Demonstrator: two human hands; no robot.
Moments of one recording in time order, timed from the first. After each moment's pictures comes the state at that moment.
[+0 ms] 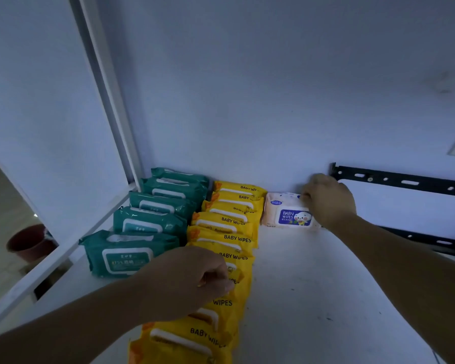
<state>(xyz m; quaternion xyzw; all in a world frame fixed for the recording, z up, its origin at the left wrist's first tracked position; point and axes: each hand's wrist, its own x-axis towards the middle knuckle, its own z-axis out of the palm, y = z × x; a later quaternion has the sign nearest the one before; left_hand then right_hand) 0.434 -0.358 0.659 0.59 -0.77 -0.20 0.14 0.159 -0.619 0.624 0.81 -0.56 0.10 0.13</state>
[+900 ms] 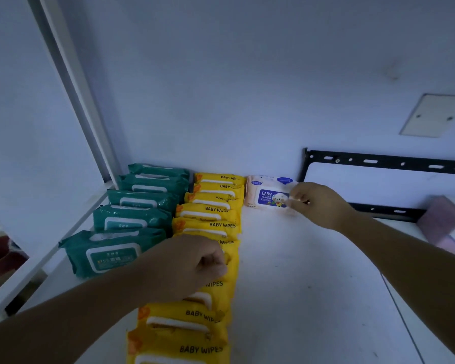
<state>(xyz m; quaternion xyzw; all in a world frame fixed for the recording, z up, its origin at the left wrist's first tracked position) 0.430 -0.357 0.669 0.55 -0.80 -0.22 0.13 0.118 -0.550 0.634 0.79 -0.56 0.17 -0.15</state>
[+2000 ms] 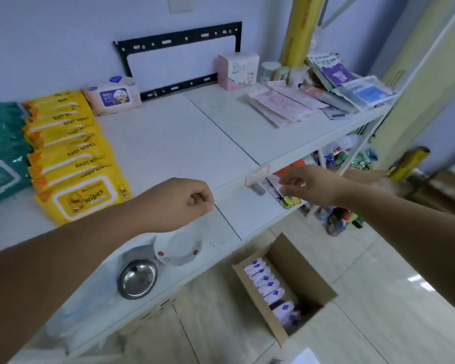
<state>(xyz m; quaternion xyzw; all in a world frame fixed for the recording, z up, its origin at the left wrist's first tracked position) 0.300 -0.141 0.628 0.28 -0.90 -0.32 0.04 -0.017 -0.006 0.619 0.59 -0.77 0.12 -0.22</state>
